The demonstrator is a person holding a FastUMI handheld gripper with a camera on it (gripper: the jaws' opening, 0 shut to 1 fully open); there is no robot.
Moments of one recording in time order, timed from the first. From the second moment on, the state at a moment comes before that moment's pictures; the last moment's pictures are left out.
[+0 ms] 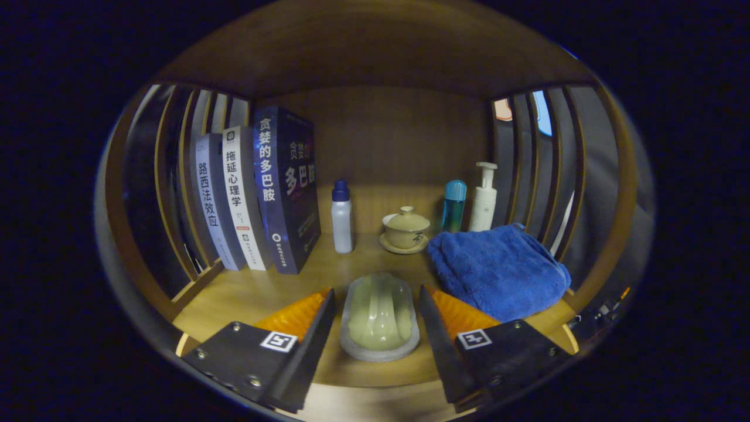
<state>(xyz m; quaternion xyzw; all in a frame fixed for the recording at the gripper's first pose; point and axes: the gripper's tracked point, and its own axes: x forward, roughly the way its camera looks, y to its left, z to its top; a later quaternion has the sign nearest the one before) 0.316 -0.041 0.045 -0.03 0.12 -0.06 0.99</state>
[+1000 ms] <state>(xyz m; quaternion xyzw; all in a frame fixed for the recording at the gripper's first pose) 0.104 -0.024 0.164 -0.01 0.02 0.01 1.00</state>
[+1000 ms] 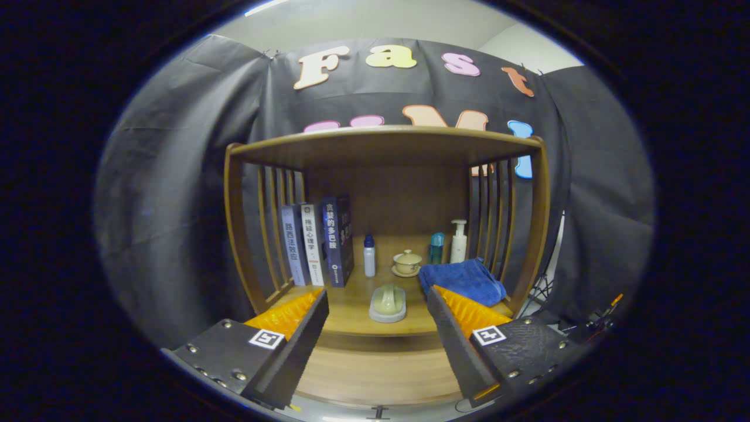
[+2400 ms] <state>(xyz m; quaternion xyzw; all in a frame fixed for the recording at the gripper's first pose) -0.005 -0.076 -0.091 0.01 0.08 -0.02 1.00</state>
